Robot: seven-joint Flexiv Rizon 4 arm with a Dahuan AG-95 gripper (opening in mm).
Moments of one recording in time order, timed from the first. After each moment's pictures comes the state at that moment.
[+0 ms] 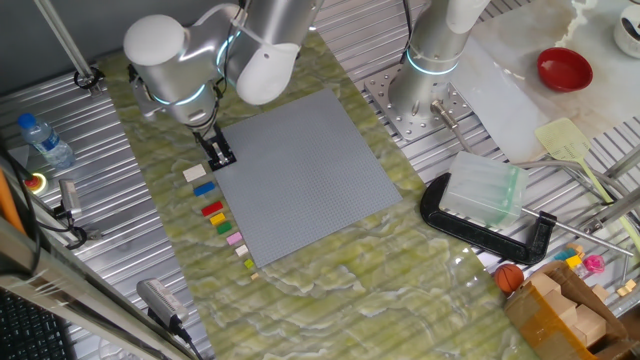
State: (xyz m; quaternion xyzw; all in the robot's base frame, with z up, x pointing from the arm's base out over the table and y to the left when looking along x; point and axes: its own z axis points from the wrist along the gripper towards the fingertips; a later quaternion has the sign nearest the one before) arm 0.541 -0.050 0.016 -0.01 -1.00 0.01 0.07
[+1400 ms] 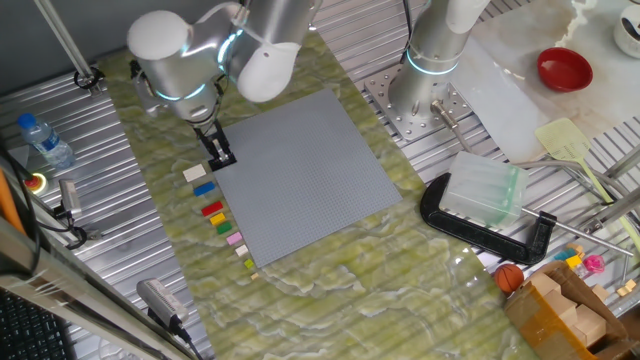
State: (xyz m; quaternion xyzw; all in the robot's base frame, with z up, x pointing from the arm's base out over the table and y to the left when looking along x) arm 0.539 -0.059 0.014 -0.01 -1.00 0.01 0.05
